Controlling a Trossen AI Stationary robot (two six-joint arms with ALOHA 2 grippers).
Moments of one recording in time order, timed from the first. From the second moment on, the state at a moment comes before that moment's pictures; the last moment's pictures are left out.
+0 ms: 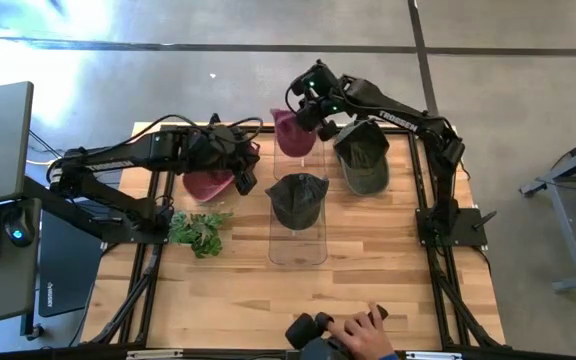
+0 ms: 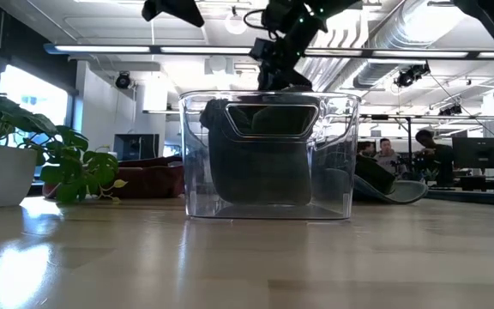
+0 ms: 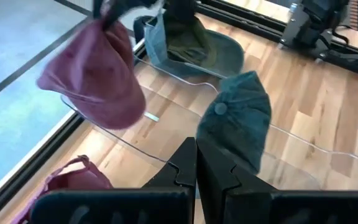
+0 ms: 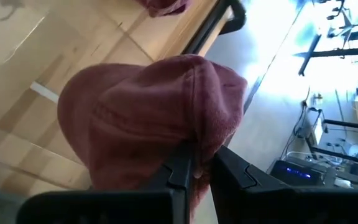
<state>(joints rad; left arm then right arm) 0.10 1.26 1.43 -0.81 -0.32 -0.29 -0.56 1.95 1.94 -0.80 0.01 -1.31</state>
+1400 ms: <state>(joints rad) 0.10 1.26 1.42 -0.76 -0.27 -0.24 -0.66 1.61 1.79 -0.97 -0.04 -0.22</state>
